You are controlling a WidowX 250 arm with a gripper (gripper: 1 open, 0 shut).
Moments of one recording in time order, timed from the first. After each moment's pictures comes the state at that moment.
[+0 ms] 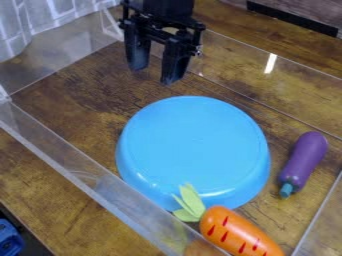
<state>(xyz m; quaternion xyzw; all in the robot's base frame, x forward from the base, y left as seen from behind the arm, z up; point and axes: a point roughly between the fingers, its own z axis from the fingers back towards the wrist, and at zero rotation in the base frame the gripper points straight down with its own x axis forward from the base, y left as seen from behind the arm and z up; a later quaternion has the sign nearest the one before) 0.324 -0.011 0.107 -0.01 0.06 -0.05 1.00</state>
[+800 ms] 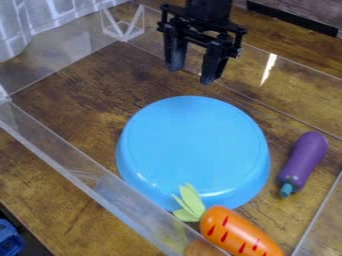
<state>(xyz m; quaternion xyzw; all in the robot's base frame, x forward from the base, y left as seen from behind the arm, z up) 0.353 -0.034 0.107 0.00 0.04 -0.04 1.00</state>
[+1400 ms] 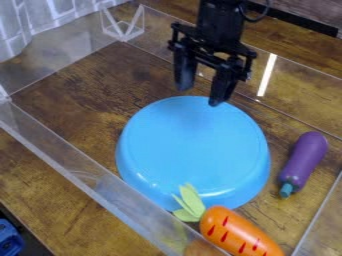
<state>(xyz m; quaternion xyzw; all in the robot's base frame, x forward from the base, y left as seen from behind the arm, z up) 0.326 -0.078 0.075 0.00 0.07 -0.12 0.99</state>
